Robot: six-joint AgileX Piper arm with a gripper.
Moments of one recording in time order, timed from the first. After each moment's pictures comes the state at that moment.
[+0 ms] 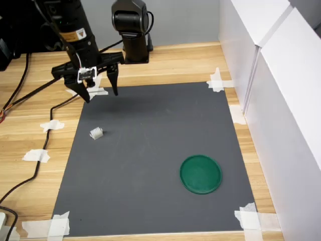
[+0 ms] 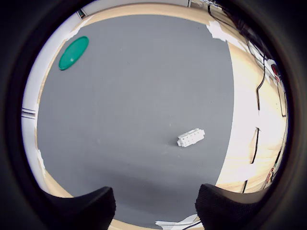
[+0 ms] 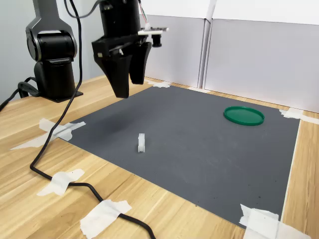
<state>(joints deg) -13.4 88.5 -61.2 4.7 56.2 -31.2</state>
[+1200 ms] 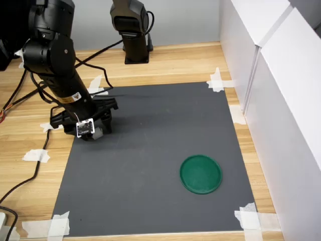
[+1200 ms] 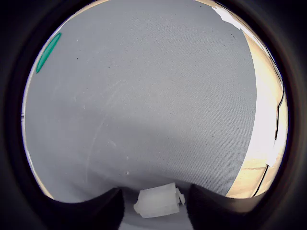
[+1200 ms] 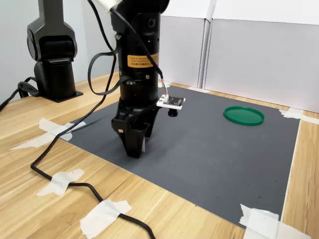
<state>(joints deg) -13.6 105.9 -68.0 2.4 49.3 -34.3</state>
